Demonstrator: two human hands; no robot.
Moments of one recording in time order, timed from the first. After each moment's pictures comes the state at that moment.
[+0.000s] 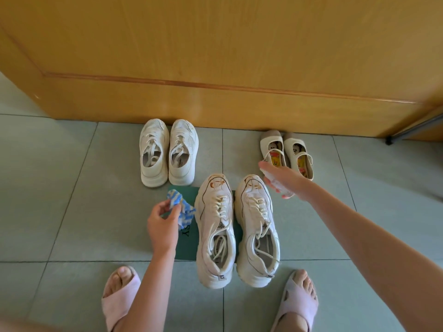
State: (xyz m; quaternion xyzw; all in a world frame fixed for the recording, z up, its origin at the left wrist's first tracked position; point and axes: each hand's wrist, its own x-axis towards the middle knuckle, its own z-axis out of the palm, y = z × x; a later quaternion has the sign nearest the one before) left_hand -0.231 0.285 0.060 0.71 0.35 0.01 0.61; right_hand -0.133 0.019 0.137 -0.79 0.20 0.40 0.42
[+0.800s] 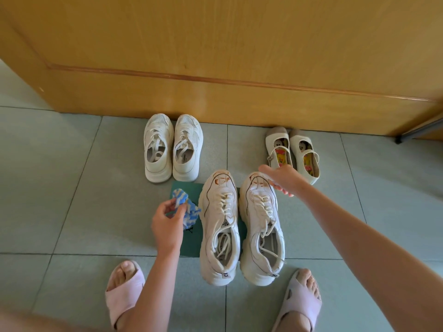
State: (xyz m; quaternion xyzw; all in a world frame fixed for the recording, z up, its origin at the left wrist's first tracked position) left_hand -0.238 0.283 0.062 0.71 0.36 0.00 0.60; right_hand -0.125 0.021 0.104 -0.90 0.18 0.31 0.26
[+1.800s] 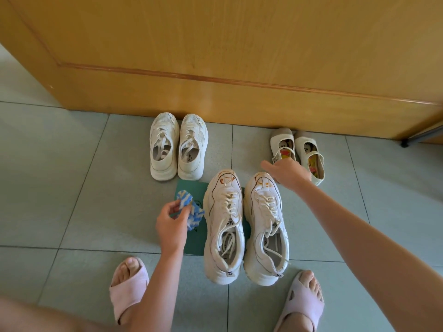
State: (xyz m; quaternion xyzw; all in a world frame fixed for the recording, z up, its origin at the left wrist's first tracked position) left_hand -0.243 0.286 0.062 0.71 0.36 0.00 0.60; right_hand -0.119 0.035 0.113 -0.95 0.14 0.23 0.16
